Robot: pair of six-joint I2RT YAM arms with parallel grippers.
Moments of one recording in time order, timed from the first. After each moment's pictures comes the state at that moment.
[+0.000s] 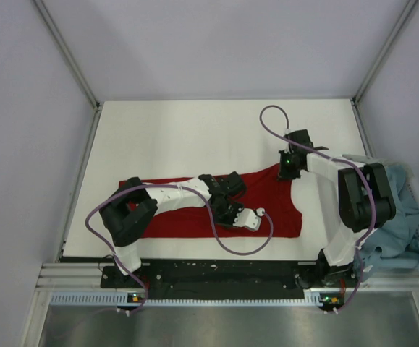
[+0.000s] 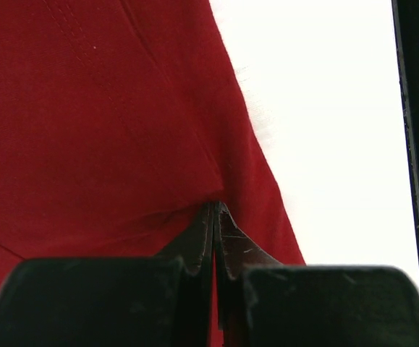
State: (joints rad) left arm -0.97 1.81 1.16 -0.66 0.41 0.91; right arm 0.21 1.73 1.02 -0.36 -0.13 0.31
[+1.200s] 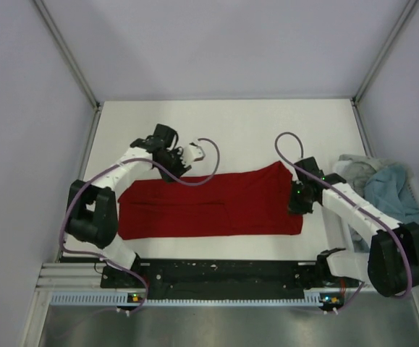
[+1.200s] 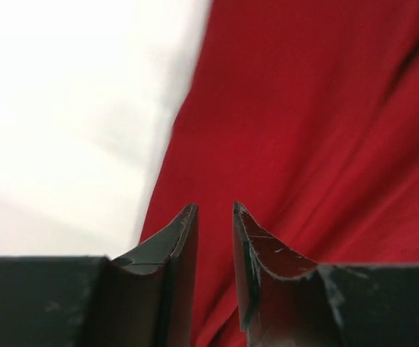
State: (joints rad) left arm -0.44 1.62 1.24 -0.75 0.29 0.75; right arm 0.30 1.24 0.75 -0.71 -0.02 0.53
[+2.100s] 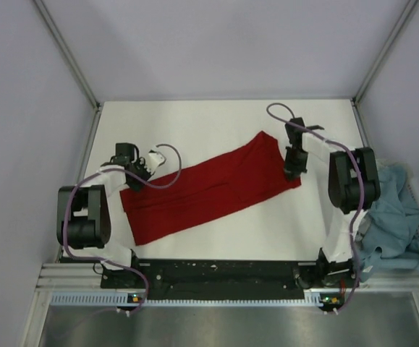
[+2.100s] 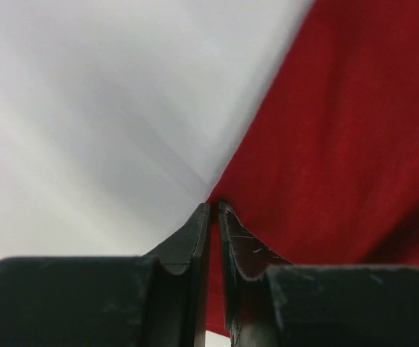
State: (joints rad) left arm 0.03 1.62 0.90 -0.37 0.18 0.80; right arm 0.19 1.86 1.24 -0.81 0.09 0.46
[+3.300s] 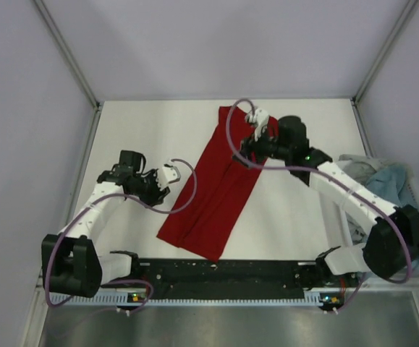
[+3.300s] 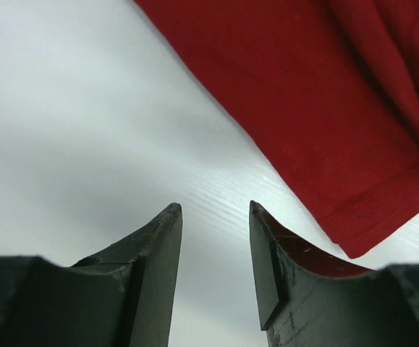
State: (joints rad) left arm -0.14 1.21 0.80 -0.72 0.43 0.90; right arm 0.44 1.43 1.18 -0.16 -0.44 -0.05
